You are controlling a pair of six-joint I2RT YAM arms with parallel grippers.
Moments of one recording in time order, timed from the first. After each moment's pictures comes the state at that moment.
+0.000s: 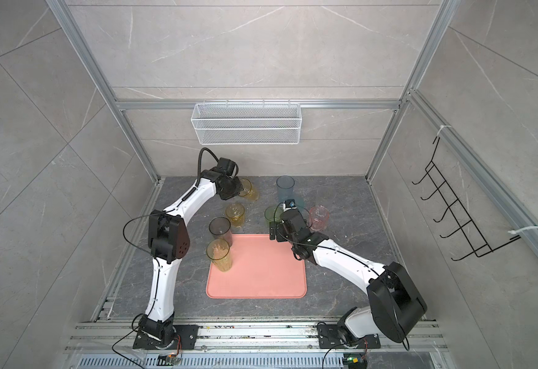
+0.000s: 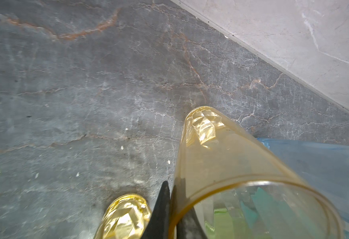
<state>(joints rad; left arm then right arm) -0.38 2.25 2.10 -0.81 0.01 -0.70 0.63 1.43 0.90 -0.13 0.24 0.37</state>
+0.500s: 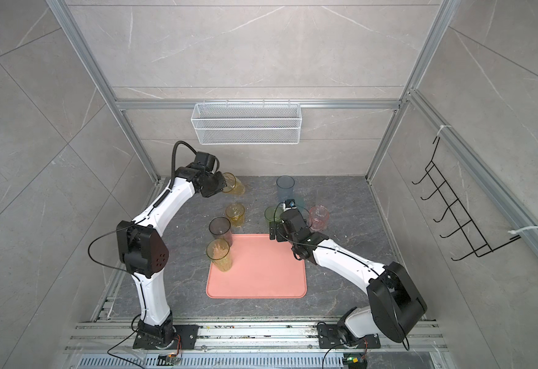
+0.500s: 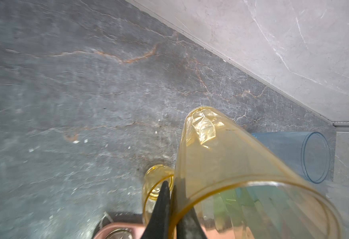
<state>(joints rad) -0.31 1.96 1.91 -0.86 -0.03 -0.65 0.63 1.43 0.90 -0.13 0.24 0.37</state>
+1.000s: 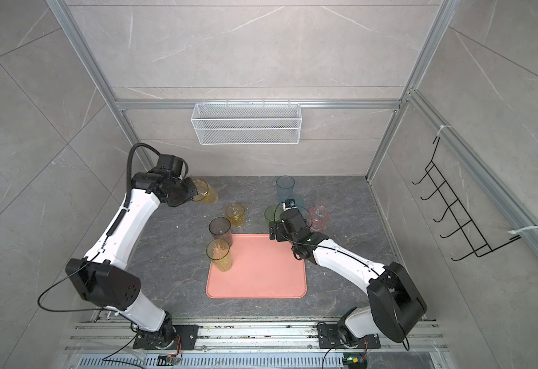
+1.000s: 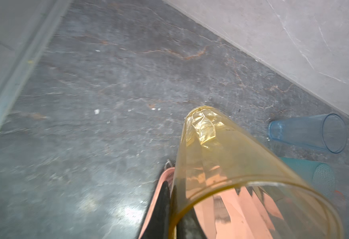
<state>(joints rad) -0.21 1.58 1.74 -1.11 -0.11 -0.57 0.63 1.43 0.90 -0.13 0.24 0.37</state>
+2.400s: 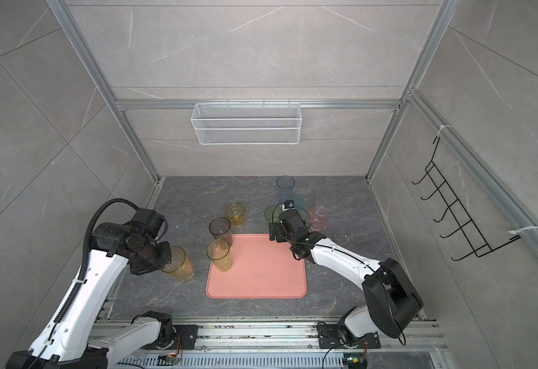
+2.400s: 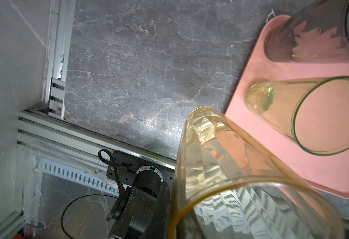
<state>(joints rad) -0.27 1.07 1.28 -1.60 -0.11 -0.52 0.63 1.47 0.90 -0.13 0.25 0.37</state>
